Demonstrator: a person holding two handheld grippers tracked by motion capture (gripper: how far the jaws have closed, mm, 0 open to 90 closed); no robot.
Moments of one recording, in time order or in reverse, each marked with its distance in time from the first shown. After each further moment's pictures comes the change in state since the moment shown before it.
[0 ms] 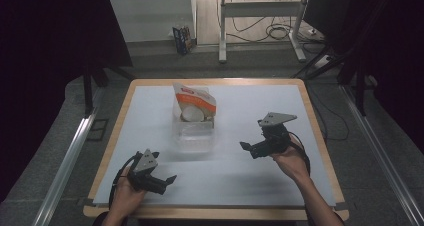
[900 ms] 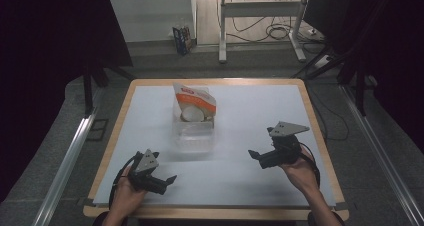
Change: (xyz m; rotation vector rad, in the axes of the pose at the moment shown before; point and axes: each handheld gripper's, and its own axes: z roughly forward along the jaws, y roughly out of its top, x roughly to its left) left arm -0.001 0.001 0.001 0.020 0.013 0.012; right arm 0.009 -0.021 -0.028 0.002 -0.041 0.002
